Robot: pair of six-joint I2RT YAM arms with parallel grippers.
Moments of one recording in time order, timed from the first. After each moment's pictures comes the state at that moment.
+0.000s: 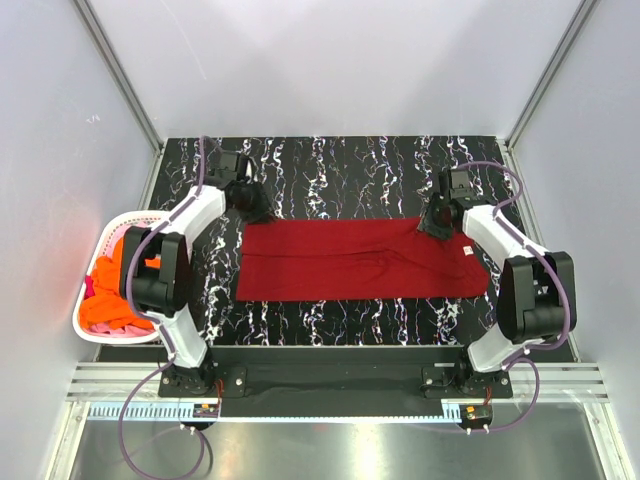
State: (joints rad) left arm -0.20 1.79 1.34 -0.57 0.24 -0.53; right arm 0.13 1.59 1.10 -0.50 0.01 0.54
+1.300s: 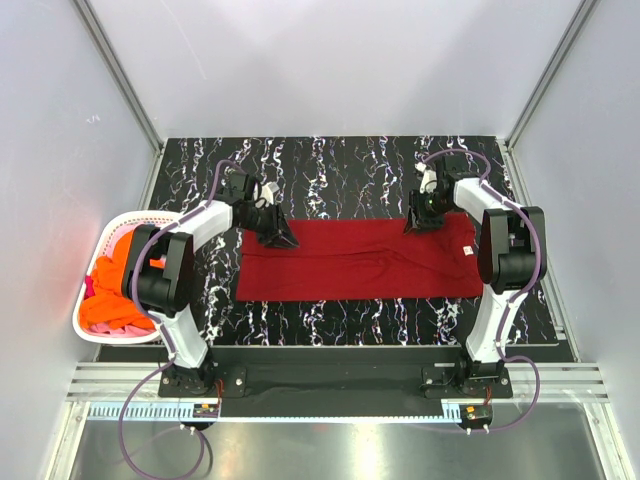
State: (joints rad) left arm -0.24 1.79 1.17 -0.48 0.69 -0.47; right arm 0.06 1.98 1.42 -0.65 -0.35 0.02
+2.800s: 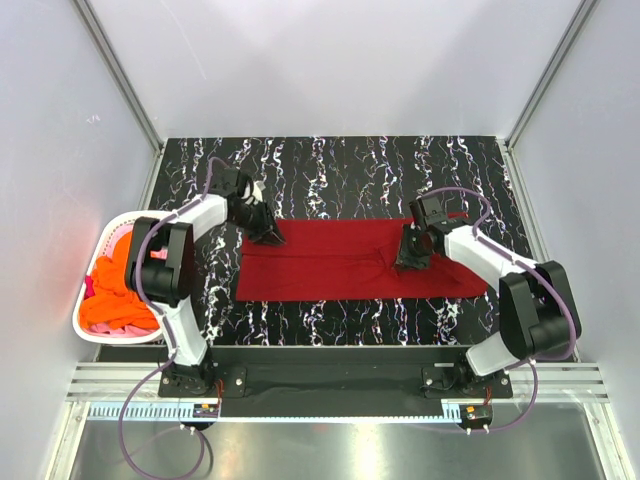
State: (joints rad) left arm -0.17 1.86 1.23 -0.54 0.56 -0.46; right arm 0.33 1.52 0.93 -0.54 -0.12 0.57
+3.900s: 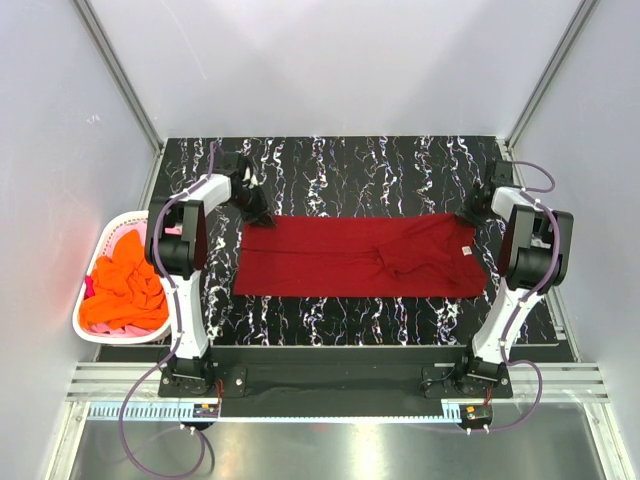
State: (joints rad) left arm -0.12 2.15 1.57 -0.64 0.38 -0.46; right arm -0.20 1.97 1.32 -0.38 -0.09 0.45
